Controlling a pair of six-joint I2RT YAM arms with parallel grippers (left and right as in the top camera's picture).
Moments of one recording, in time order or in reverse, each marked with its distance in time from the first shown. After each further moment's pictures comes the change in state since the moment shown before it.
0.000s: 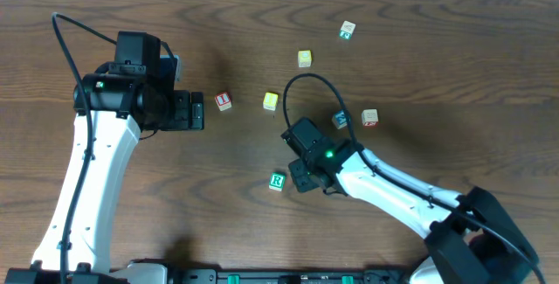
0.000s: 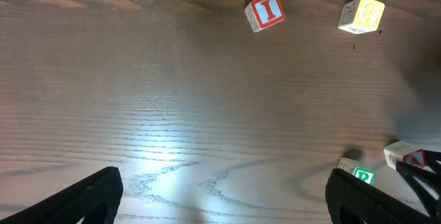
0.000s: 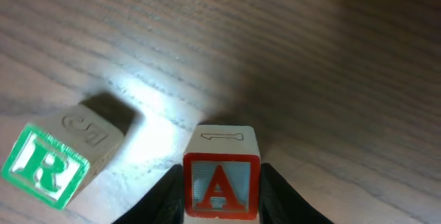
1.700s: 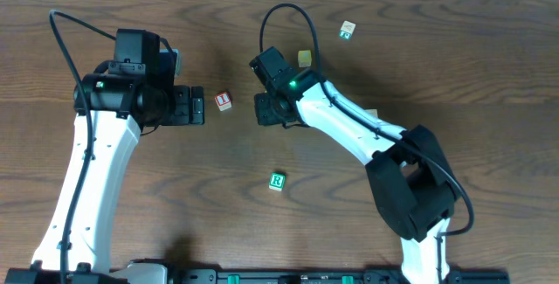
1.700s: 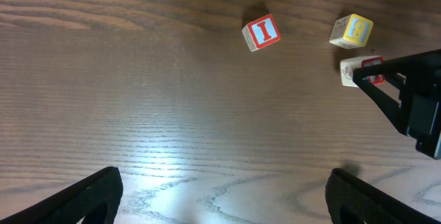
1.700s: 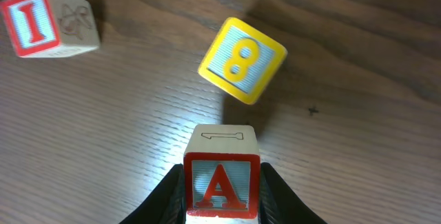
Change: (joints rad) left arm 0.000 0.000 0.000 0.051 0.000 -0.004; right arm -0.077 0.430 0.649 -0.106 -0.070 0.097
